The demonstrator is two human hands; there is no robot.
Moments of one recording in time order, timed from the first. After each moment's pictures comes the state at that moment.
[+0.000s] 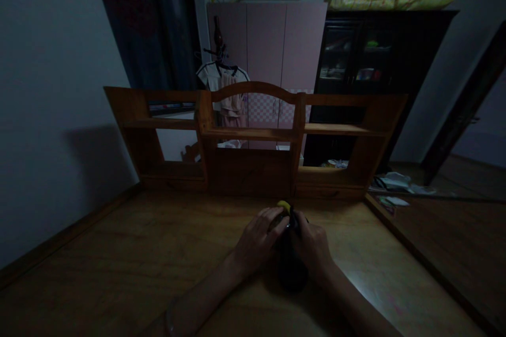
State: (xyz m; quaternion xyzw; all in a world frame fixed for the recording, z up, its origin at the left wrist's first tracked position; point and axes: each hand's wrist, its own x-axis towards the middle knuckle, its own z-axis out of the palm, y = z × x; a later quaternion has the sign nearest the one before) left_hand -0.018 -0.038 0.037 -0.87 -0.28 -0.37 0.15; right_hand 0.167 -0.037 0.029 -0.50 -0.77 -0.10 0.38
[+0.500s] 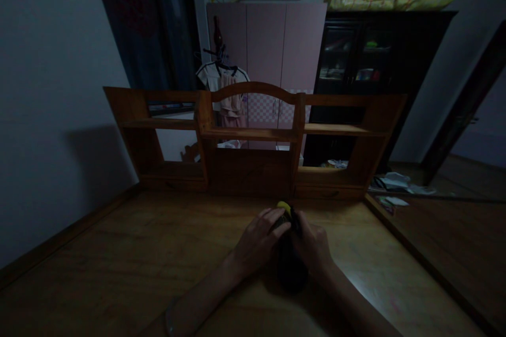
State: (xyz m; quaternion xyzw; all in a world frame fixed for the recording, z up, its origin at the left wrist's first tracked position) left_hand -0.018 -0.035 0.032 -0.87 -0.26 -0.38 0.16; right_hand 0.169 -0.038 0.029 -0.50 -0.77 -0.09 0.38
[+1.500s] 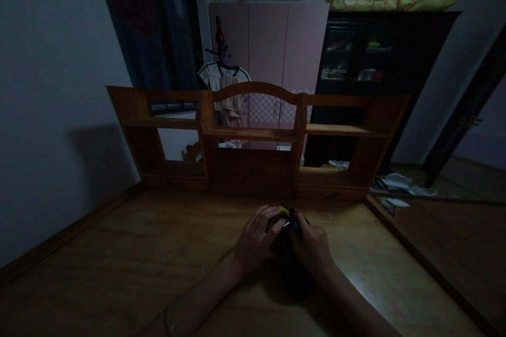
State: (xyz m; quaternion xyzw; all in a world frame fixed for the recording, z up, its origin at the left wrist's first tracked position) left_hand -0.024 -0.035 0.037 -0.87 -0.26 -0.38 0.14; right_hand 0.167 -0.038 0.029 -0.50 -0.78 -0.12 0.36
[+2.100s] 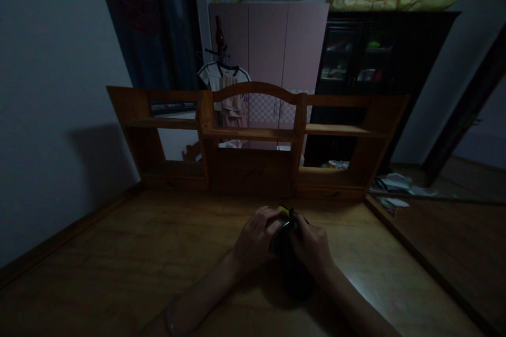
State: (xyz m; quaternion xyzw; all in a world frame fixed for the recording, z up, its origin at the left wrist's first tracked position) left_hand -0.022 -0.034 0.032 -0.86 -0.25 -0.43 0.13; right_hand 0.169 -0.040 0.029 -0.46 -0.78 -0.13 0.41
